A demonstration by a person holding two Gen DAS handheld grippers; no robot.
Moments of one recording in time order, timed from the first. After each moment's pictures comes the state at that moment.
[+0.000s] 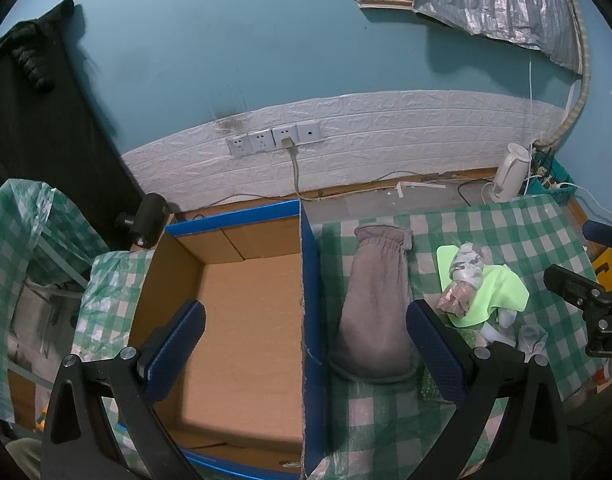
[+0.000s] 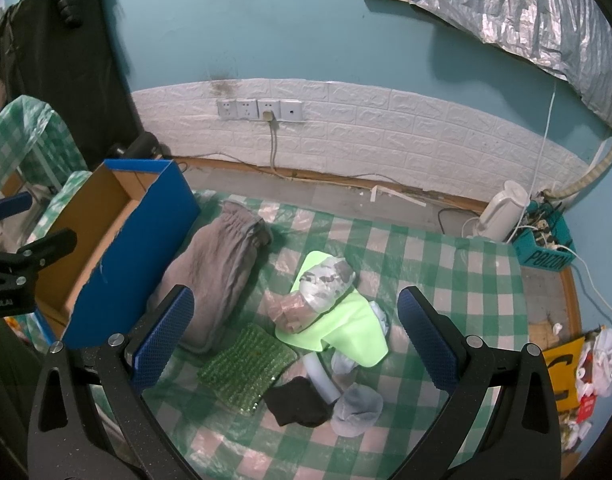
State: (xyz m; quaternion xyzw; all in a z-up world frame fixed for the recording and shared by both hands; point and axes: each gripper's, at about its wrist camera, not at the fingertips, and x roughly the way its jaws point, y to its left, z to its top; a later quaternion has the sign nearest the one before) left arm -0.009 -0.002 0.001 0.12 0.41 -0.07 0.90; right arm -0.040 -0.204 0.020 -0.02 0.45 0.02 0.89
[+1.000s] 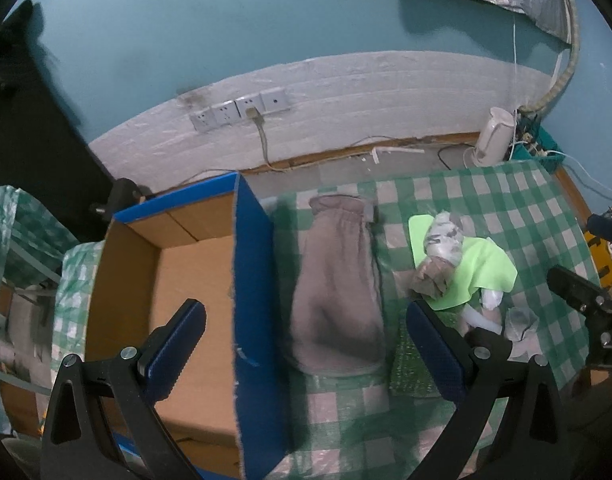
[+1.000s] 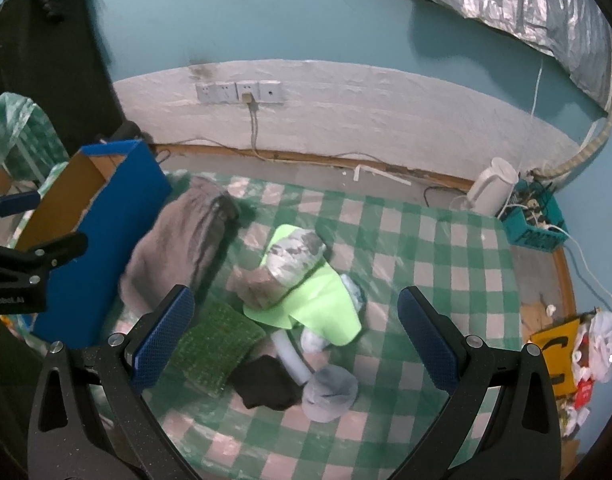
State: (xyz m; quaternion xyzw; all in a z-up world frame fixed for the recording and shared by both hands) left arm 0.010 -0.051 -0.036 0.14 0.47 -0.10 0.87; right arm -0.048 -0.239 -0.002 -0.01 0.48 0.00 0.88
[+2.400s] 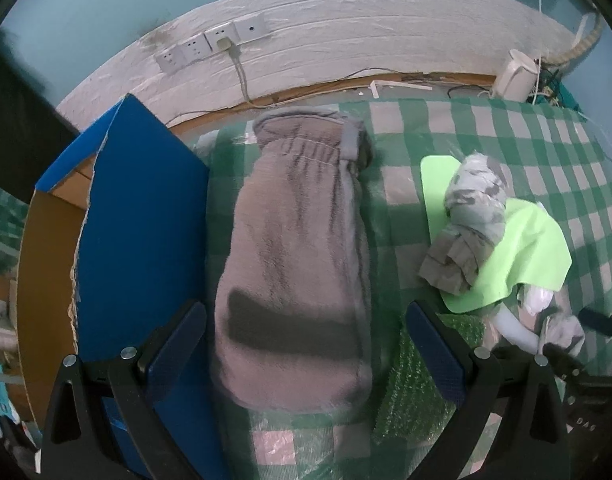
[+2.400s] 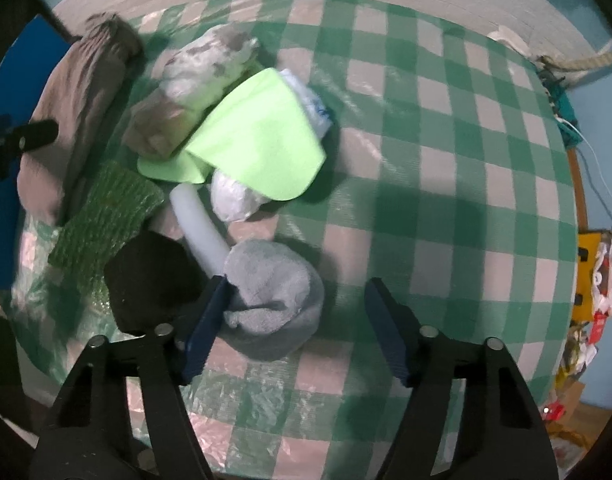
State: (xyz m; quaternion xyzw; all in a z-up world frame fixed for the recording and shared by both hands) left arm 0.066 -0.090 -0.136 0.15 0.56 -0.08 0.81; right arm -0.059 -0.287 -0.137 0.02 0.66 -0.03 0.75
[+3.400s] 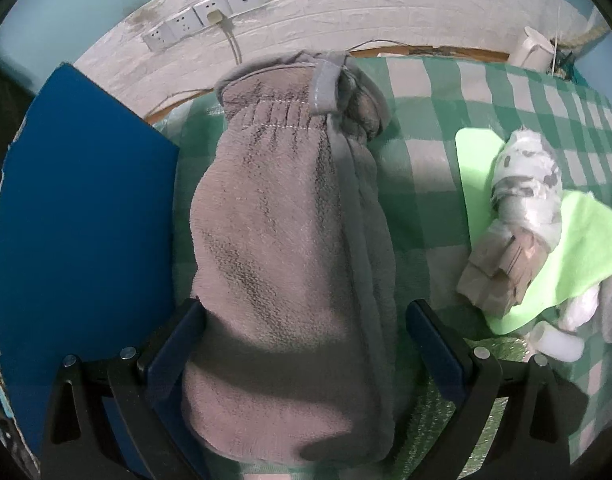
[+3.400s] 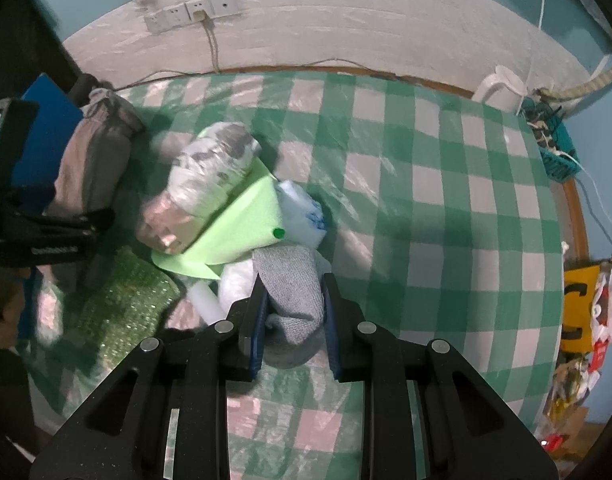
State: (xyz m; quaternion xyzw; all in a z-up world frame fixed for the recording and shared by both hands) left arm 0.090 -0.096 -0.180 0.18 0.59 -0.07 0.78; right arm -0.017 -0.297 -0.110 0.02 0.60 -0.02 0.80
